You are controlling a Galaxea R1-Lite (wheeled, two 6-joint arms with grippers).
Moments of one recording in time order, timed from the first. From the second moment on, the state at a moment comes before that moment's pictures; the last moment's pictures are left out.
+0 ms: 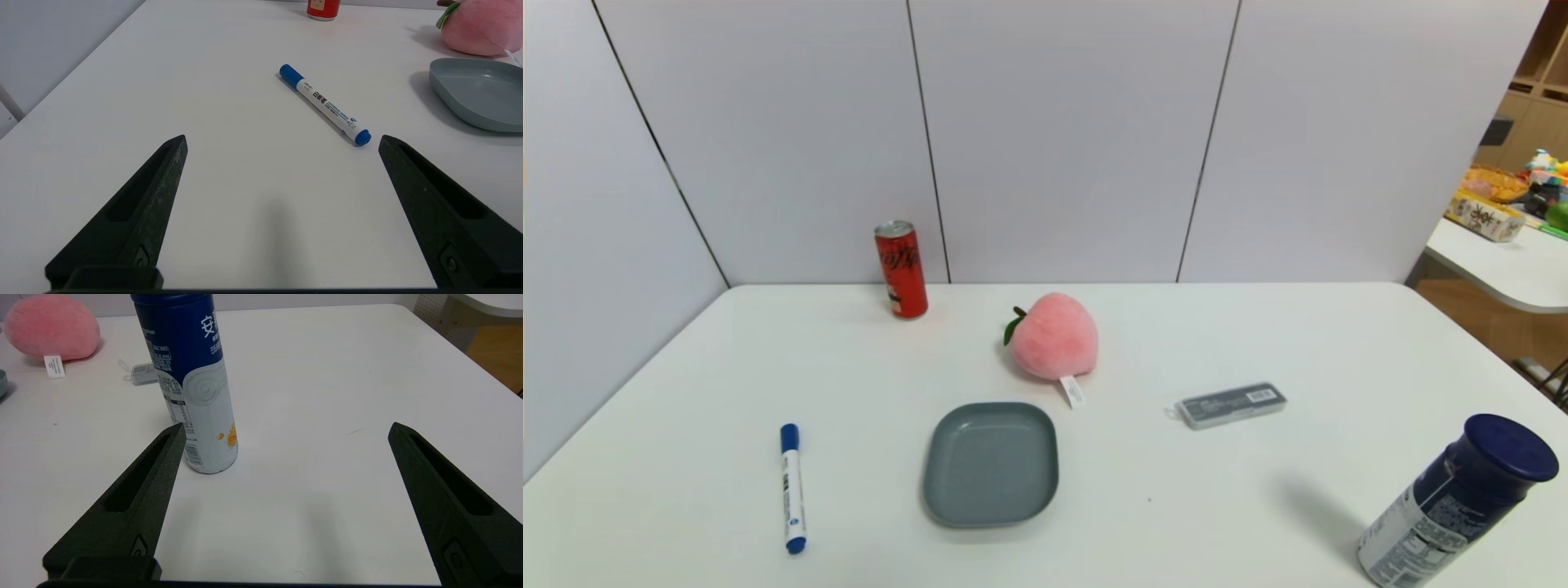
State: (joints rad) left arm 0.01 0.00 0.00 0.00 0.01 -0.07; right arm 0.00 0.00 0.00 0.00 -0.02 0.03
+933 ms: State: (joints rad) left arm 0.01 0.00 0.00 0.00 0.06 -0.17; right arm 0.00 0.00 0.00 0.00 -0.02 0.03
